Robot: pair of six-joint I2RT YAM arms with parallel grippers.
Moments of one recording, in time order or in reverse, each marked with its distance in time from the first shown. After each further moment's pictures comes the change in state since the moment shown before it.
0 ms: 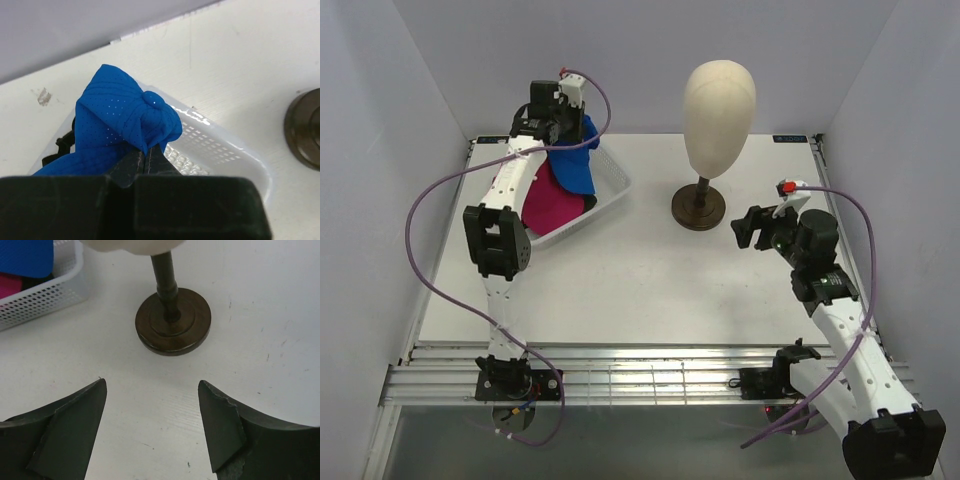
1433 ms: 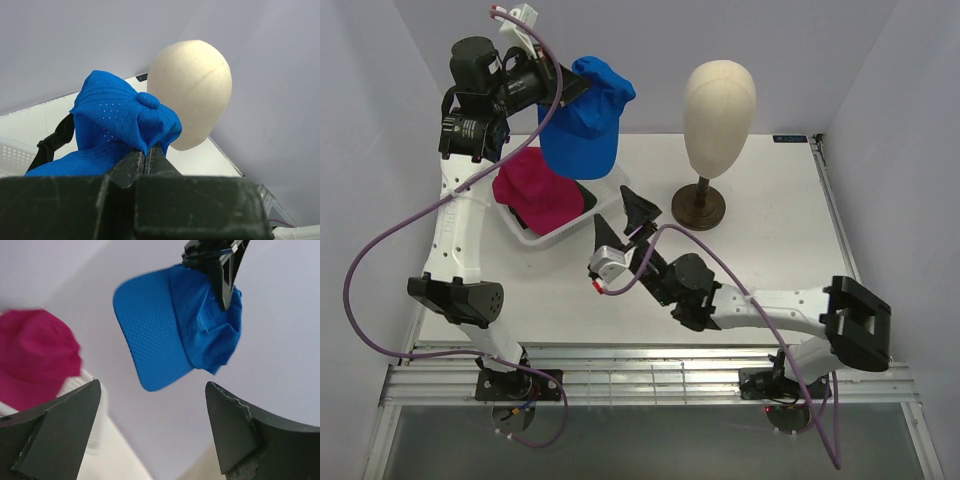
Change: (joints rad) left arm 0.001 -0.499 0.034 -0.015 0.401 -0.506; right arm 1.097 0.580 0.243 1.069 0.599 -1.196
